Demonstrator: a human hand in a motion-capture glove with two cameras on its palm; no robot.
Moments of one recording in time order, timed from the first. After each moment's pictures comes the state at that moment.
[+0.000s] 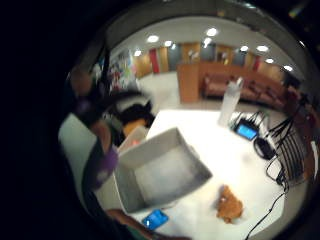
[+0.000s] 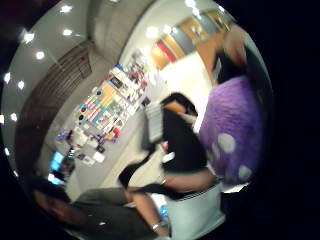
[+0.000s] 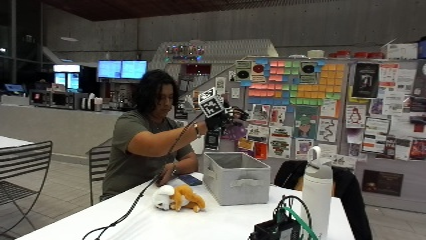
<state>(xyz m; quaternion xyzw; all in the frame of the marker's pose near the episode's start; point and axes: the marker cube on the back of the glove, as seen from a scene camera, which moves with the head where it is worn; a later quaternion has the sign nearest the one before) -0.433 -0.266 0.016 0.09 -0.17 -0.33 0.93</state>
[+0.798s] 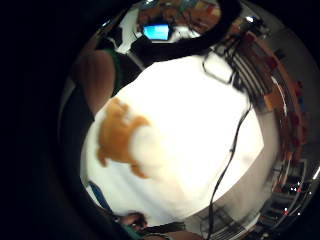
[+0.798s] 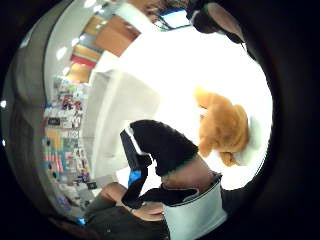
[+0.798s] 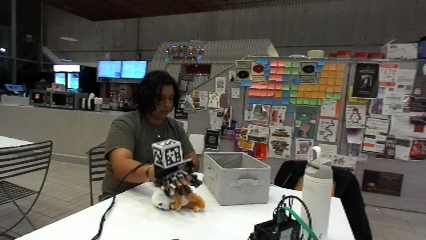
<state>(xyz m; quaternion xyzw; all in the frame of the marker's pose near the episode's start) -0.147 -0.197 0.160 -0.07 0.04 0.05 1.00</state>
